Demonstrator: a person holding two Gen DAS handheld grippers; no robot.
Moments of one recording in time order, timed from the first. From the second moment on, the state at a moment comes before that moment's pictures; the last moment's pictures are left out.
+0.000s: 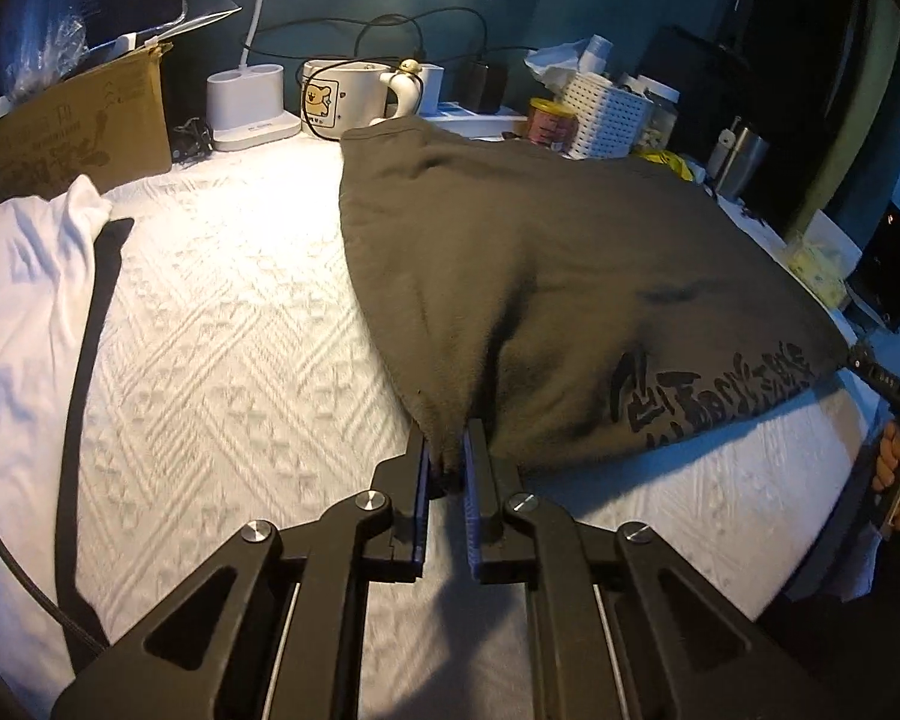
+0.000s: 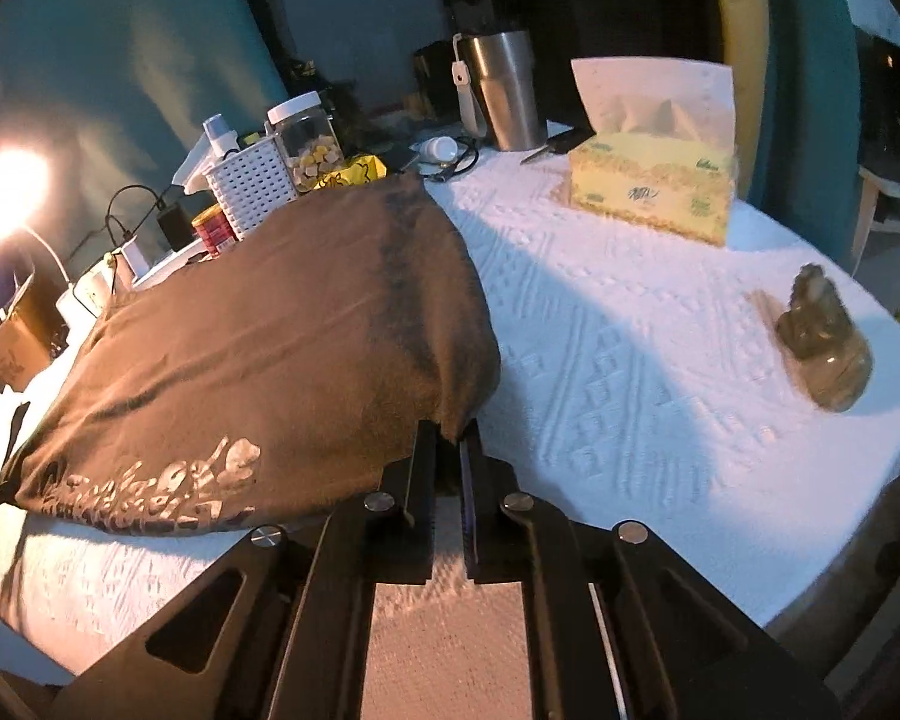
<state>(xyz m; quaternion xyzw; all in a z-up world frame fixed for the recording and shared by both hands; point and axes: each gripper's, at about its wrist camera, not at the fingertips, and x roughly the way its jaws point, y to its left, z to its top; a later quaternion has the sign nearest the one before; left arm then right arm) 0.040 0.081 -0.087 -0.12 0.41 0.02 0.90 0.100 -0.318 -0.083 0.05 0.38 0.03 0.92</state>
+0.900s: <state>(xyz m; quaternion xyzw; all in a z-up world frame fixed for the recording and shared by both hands) 0.001 0.056 -0.106 -0.13 0.46 0.01 0.88 0.064 -0.338 -0.086 0.04 0.39 0.01 0.92</state>
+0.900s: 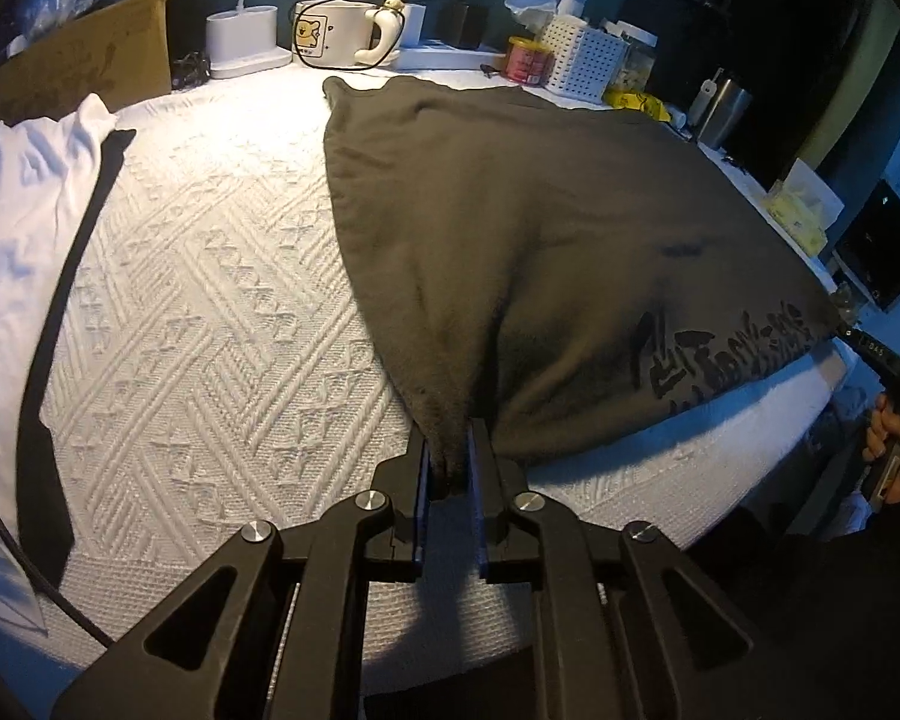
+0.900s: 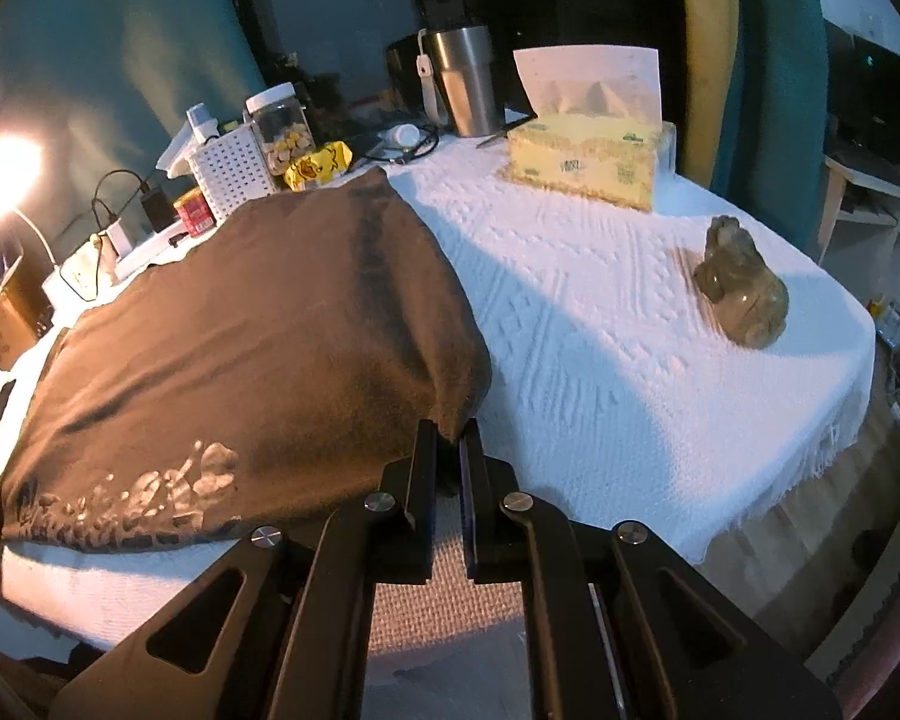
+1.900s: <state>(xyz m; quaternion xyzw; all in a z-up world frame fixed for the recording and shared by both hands) -0.007 0.049 -0.106 -0.08 0.46 0.01 0.88 0.048 -0.335 -0.090 0.02 0.39 0.00 0.92</state>
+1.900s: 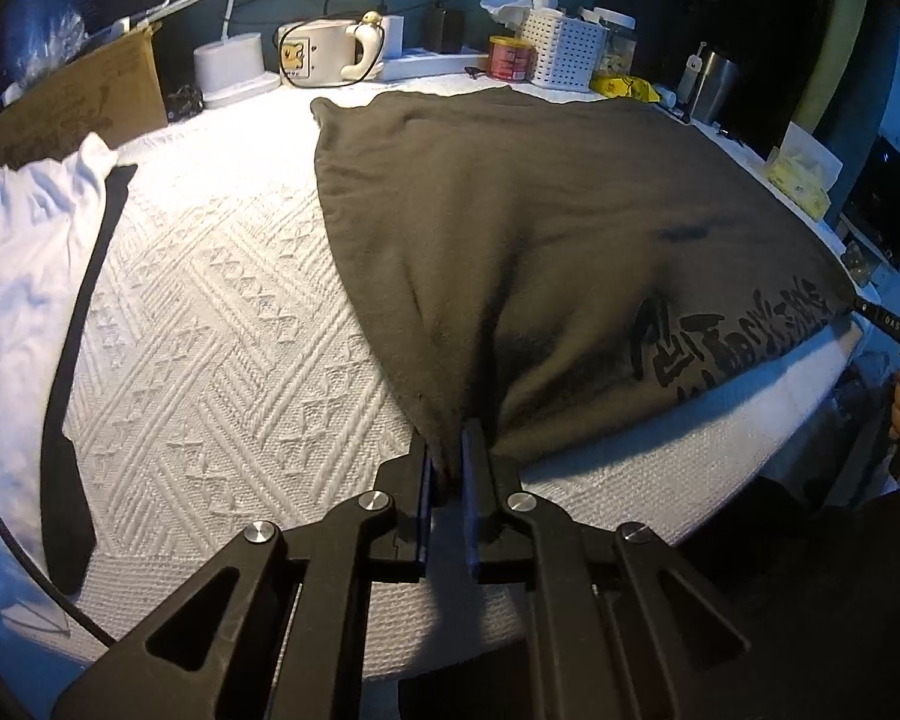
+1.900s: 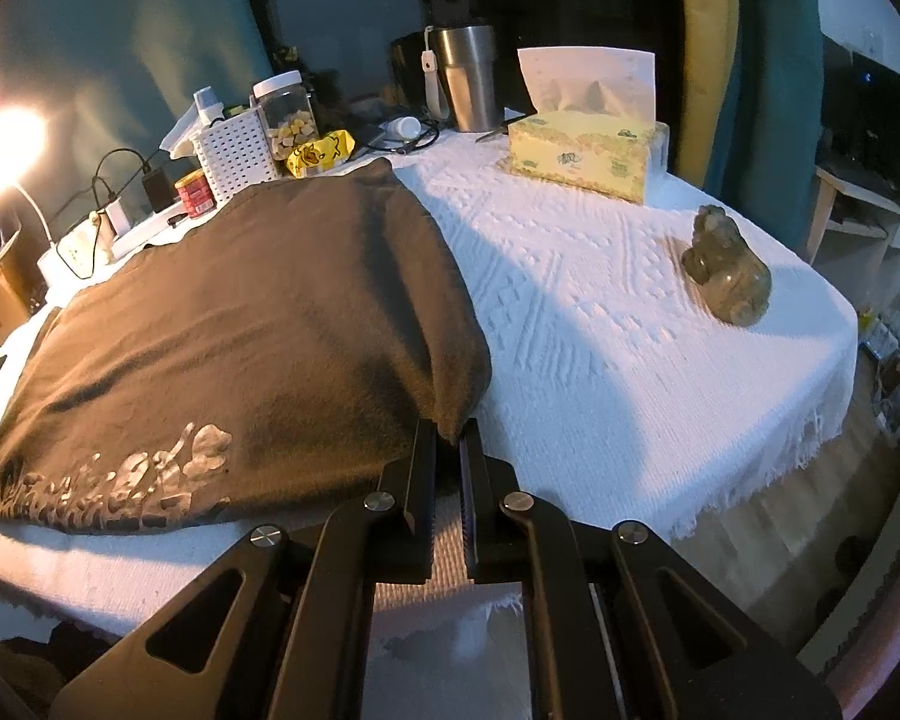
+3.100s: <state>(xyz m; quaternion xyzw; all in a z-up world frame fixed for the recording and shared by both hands) 0.153 0.115 -0.108 -0.06 0.45 0.06 0.89 0.119 -0.336 -0.077 0.05 0.40 -0.04 0.91</state>
